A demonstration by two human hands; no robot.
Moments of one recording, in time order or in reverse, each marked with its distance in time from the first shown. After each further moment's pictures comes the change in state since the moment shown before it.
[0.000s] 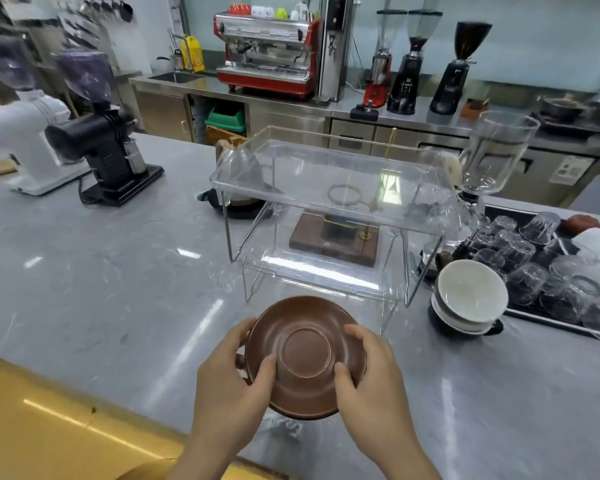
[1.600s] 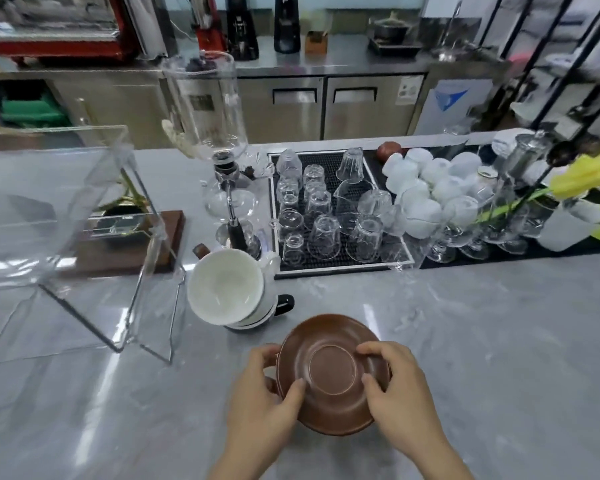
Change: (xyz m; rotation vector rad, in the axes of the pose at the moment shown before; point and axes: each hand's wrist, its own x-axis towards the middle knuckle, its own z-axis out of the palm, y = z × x) left_hand -0.060 0.084 0.320 0.049 -0.521 -0.078; right_hand 0.015 0.245 -0.246 -0.001 0.242 0.263
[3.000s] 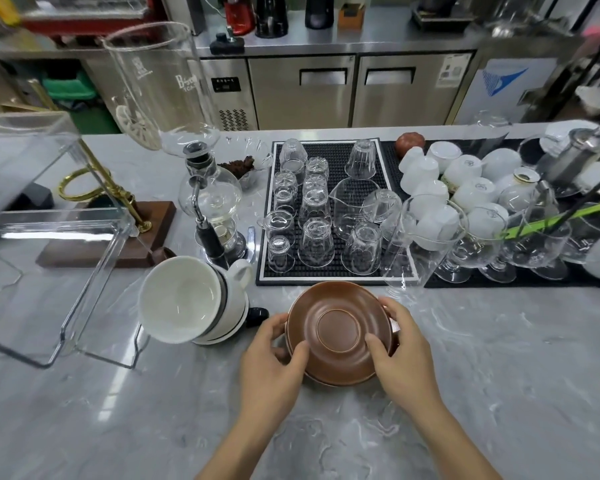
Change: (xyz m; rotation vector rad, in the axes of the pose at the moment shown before) left_hand 0.067 0.028 0.085 -0.080 0.212 -0.003; right_hand 0.114 0.053 -0.030 0.097 0.016 -0.067
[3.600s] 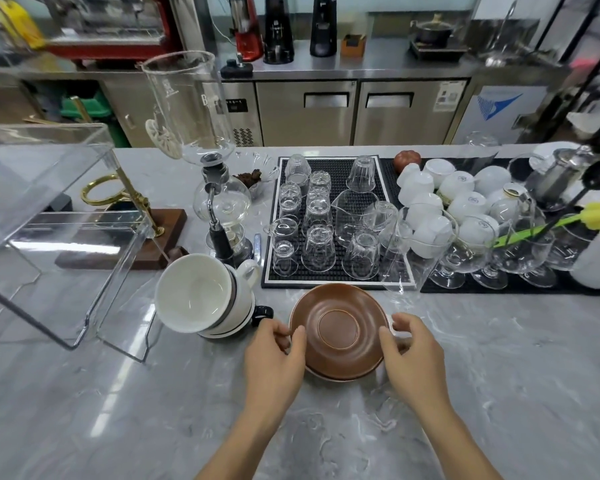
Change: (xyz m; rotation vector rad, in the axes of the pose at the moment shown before) left_hand -0.002 0.002 0.002 0.075 0.119 -0.035; right_hand -0.009 0.002 -0.011 -0.042 0.116 0.144
